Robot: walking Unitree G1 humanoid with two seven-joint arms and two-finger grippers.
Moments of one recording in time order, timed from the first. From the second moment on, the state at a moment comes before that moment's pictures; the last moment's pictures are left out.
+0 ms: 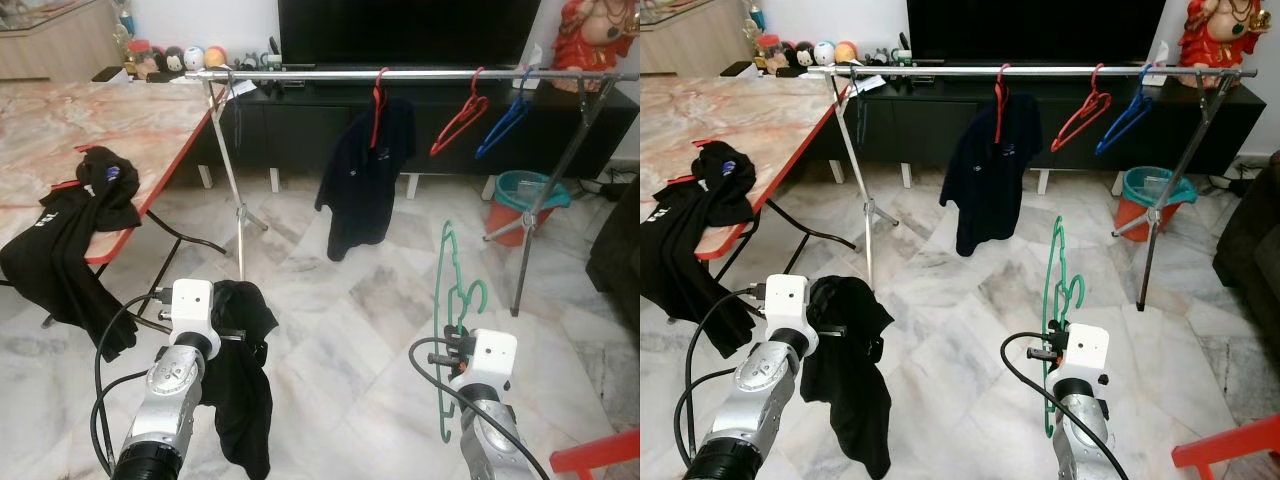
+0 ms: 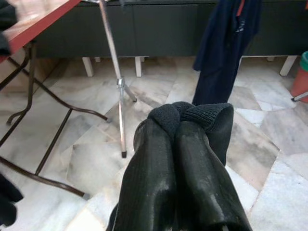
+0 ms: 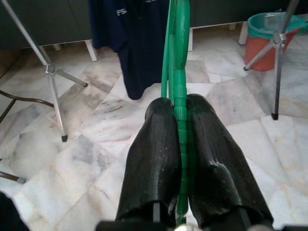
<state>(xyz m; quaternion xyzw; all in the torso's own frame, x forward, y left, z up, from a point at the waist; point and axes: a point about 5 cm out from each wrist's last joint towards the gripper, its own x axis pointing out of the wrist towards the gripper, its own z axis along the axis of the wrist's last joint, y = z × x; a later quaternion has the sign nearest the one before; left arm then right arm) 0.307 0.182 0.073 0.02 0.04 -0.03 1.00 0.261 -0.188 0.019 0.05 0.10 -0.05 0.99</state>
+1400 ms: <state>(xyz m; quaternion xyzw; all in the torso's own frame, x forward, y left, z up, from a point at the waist) 0.309 0.190 0.080 0.03 0.03 -0.03 1.00 0.266 -0.188 0.017 0.06 0.10 -0.08 0.99</state>
